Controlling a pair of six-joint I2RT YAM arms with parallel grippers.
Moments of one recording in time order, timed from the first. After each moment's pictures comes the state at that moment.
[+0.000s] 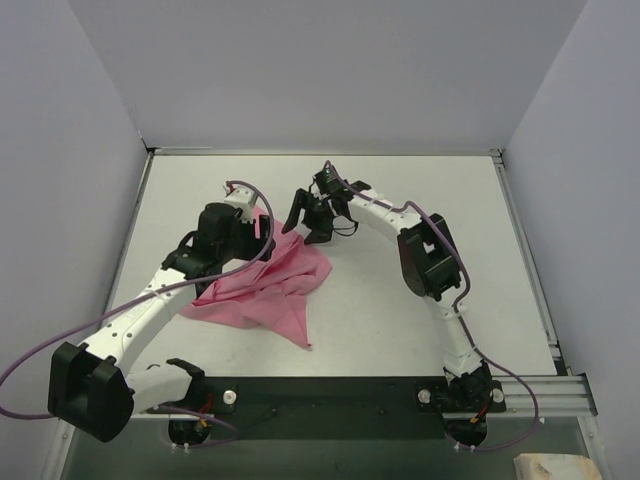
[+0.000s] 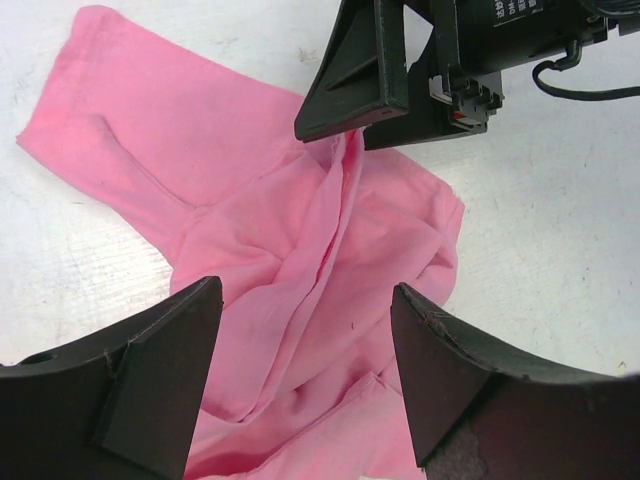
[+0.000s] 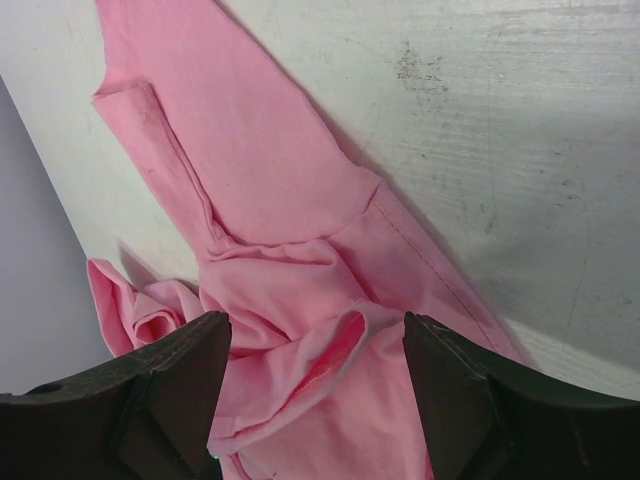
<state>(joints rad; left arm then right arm) -0.43 1.17 0.87 -0.27 0.00 -0.25 0.60 2.30 1.84 -0.50 -0.37 0.82</state>
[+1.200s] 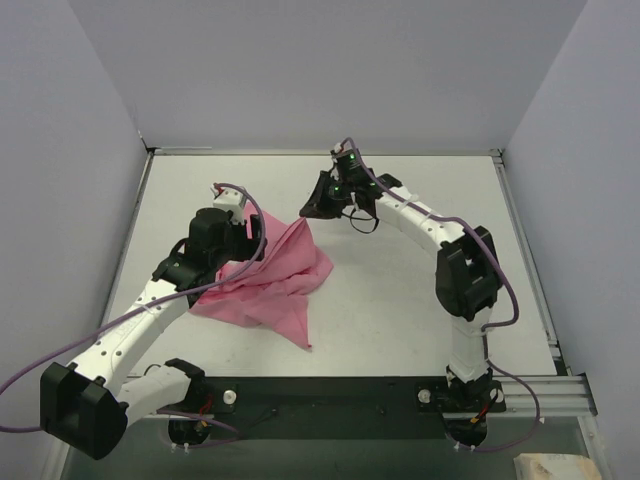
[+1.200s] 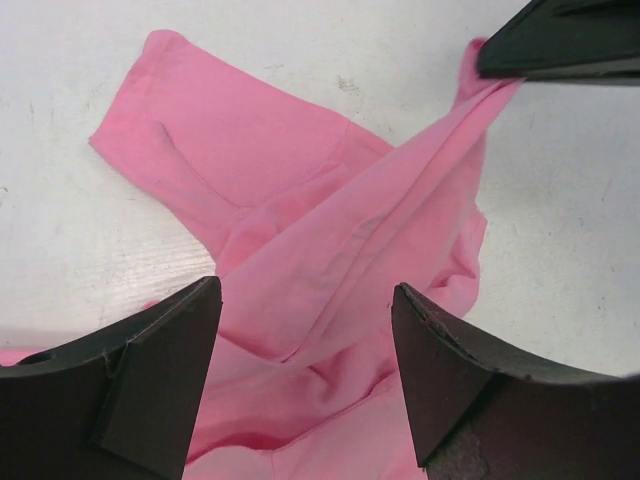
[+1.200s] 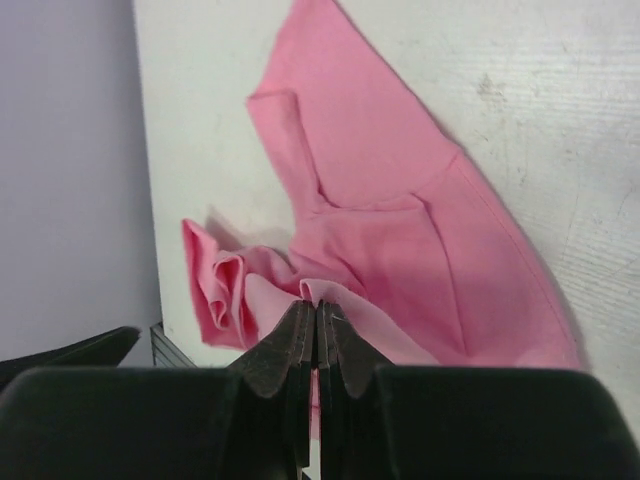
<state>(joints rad) -0.43 1.07 0.84 -0.28 -0.09 -0.25 0.57 2.00 1.65 -0.40 -0.32 0.80</state>
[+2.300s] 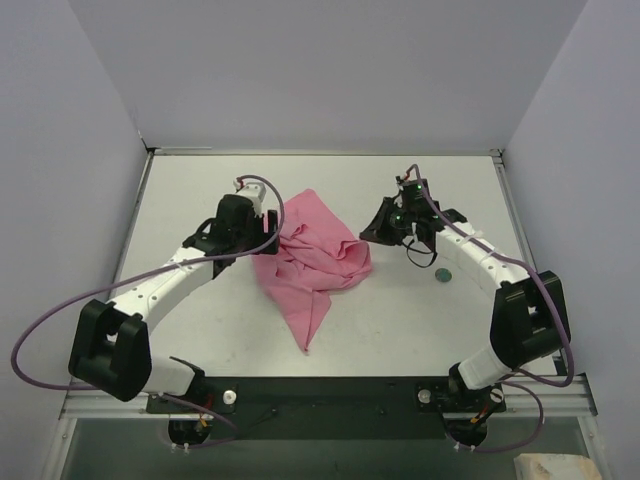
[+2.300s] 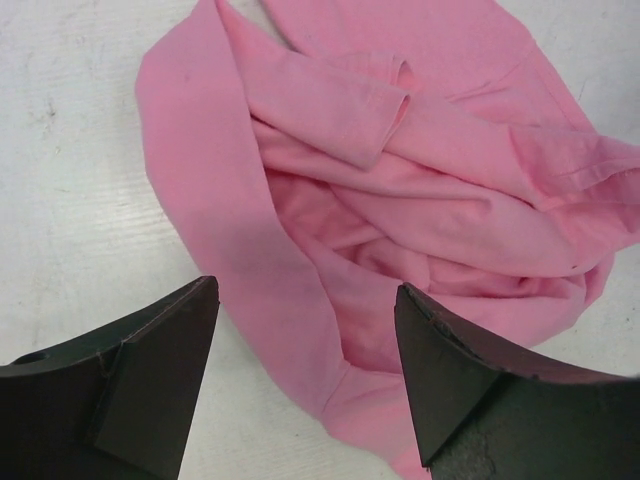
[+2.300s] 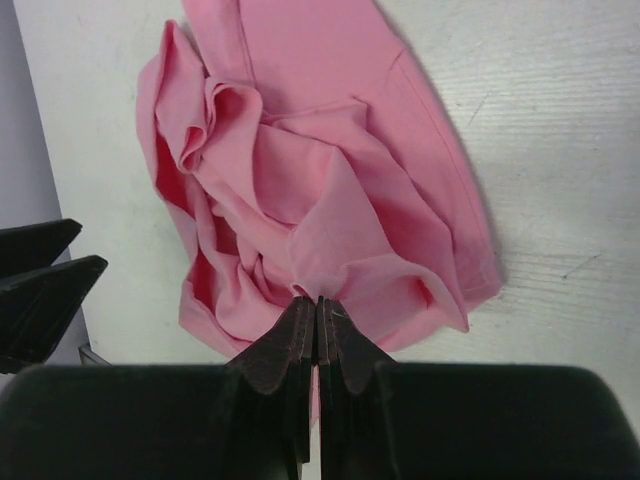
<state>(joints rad) -0.43 1.35 0.91 -0.26 -0.06 -0.30 0.36 1.54 1.08 -0.32 -0.28 0.68</state>
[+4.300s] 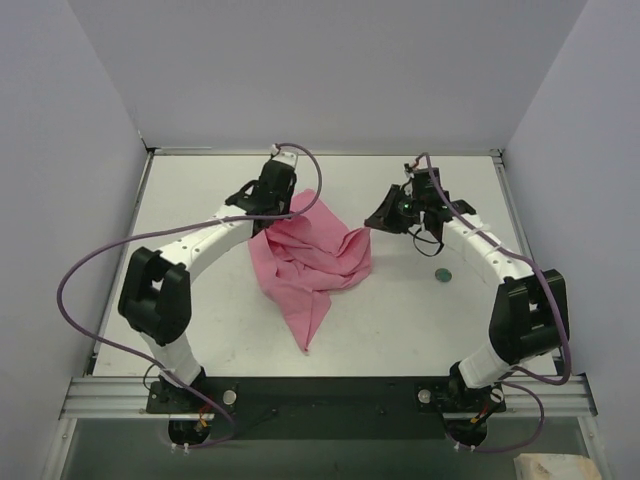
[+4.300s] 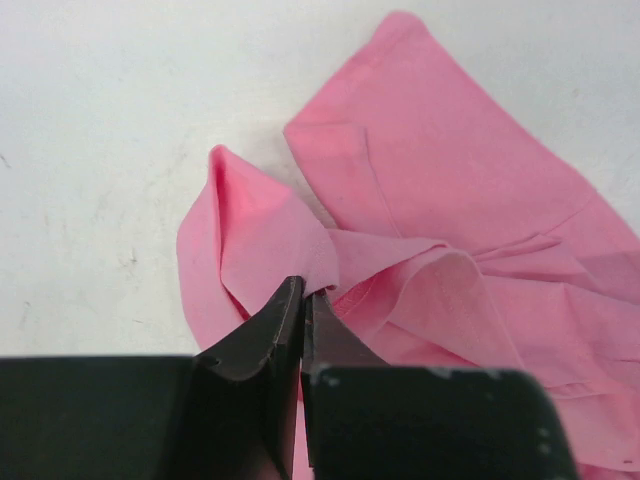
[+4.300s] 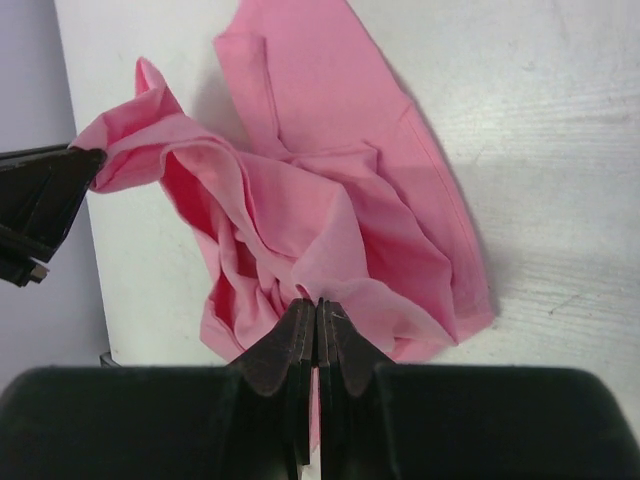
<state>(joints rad) -0.54 1.78 1.40 -0.36 -0.36 -0.19 0.29 1.56 1.12 -0.33 -0.34 0.65</state>
